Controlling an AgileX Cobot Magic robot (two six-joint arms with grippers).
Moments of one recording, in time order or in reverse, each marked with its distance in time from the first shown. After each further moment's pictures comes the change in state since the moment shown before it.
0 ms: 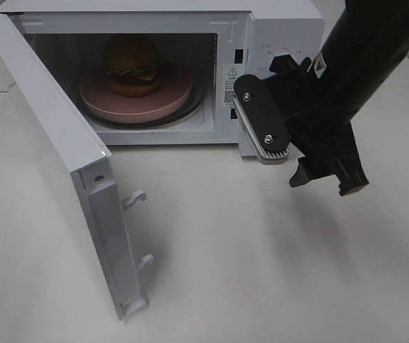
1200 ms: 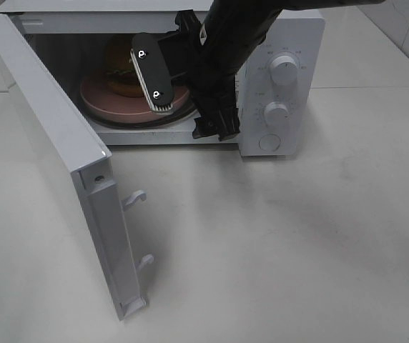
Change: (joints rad) left arm 0.000 0.000 0.000 0.000 0.000 0.000; right arm 0.092 0.361 -0.434 -0.060 -0.165 0.053
